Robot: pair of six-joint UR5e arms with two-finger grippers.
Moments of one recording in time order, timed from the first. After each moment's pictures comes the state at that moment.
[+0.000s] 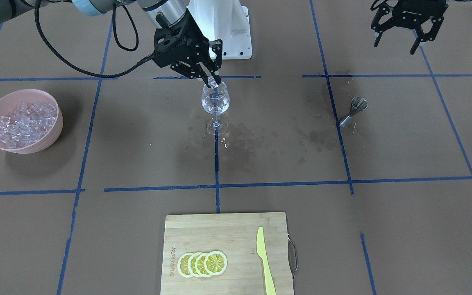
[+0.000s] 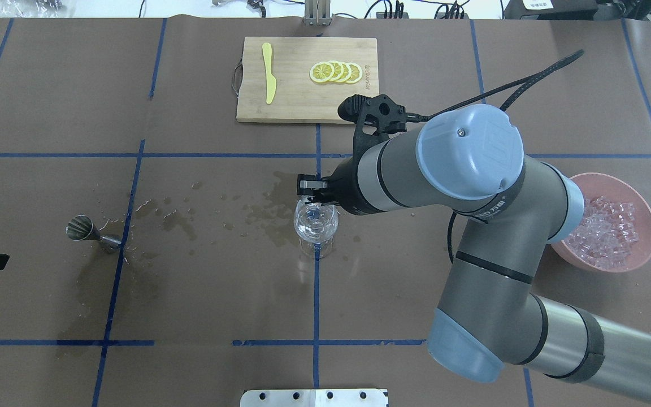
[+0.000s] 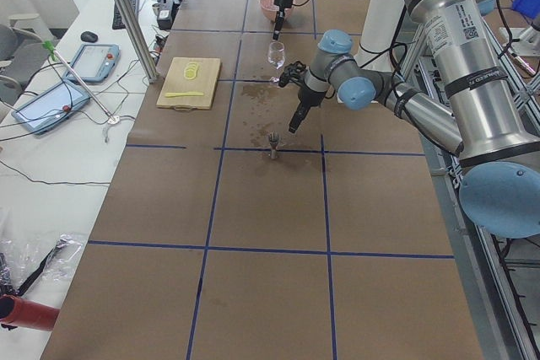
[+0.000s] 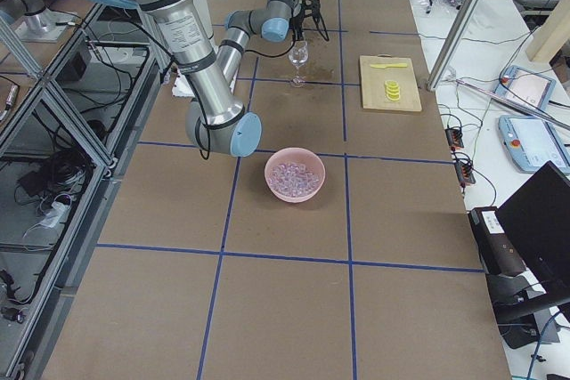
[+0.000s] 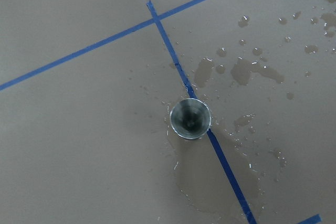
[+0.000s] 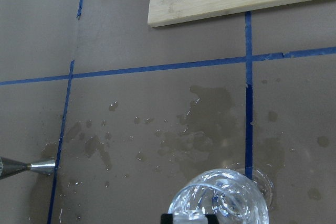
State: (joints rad) left arm -0.72 -1.16 -2.49 -1.87 -1.81 -0.65; right arm 0.51 -0.95 1.96 -1.35 1.83 1.35
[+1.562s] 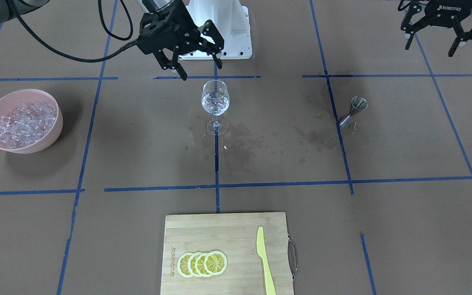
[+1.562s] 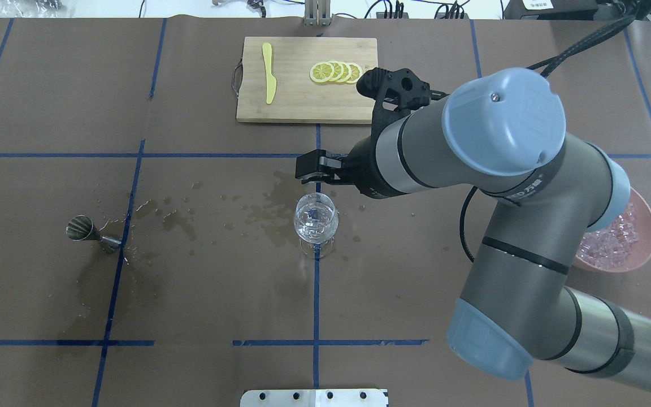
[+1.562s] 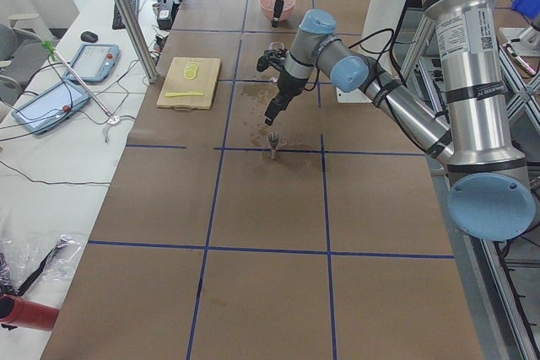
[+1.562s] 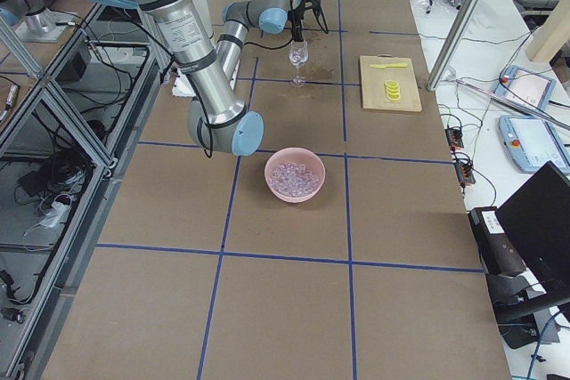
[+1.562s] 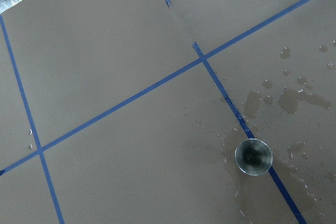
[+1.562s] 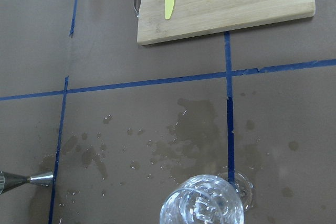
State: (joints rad) left arm -1.02 -1.38 -2.46 -1.59 -1.94 -0.34; right arm 0.58 -0.94 2.06 -1.51 1.87 1.36
